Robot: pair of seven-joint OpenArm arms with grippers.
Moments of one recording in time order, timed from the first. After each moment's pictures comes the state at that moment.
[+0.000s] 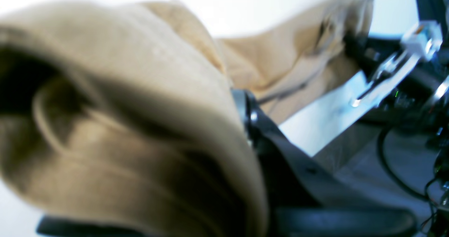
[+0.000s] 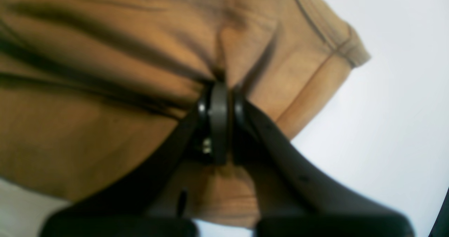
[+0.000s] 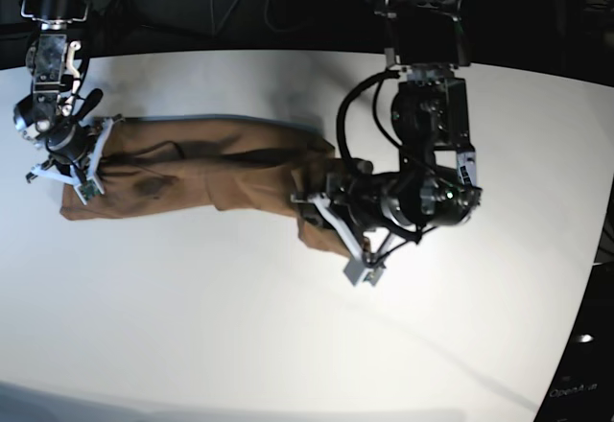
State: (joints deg) left arm -9.2 8.9 -2.4 94.6 -27.3 -12.1 80.8; right arm -7.8 19.4 16.0 78.9 -17.3 37.6 -26.1
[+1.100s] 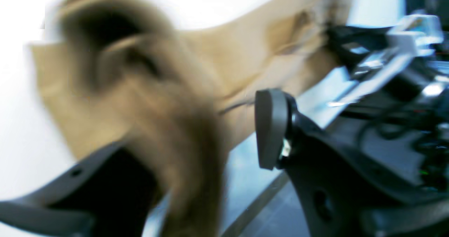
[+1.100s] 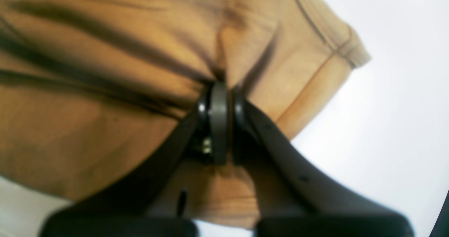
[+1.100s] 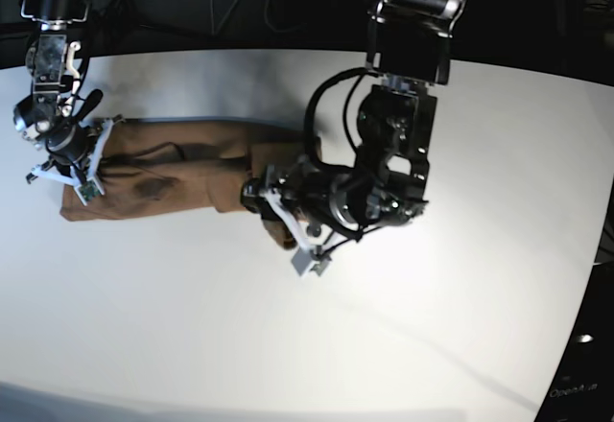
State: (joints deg) left arm -11.4 8.8 7.8 81.9 -33.5 -9.5 71.3; right arm -7.7 19.4 16.0 79.0 -17.3 37.6 -26.0
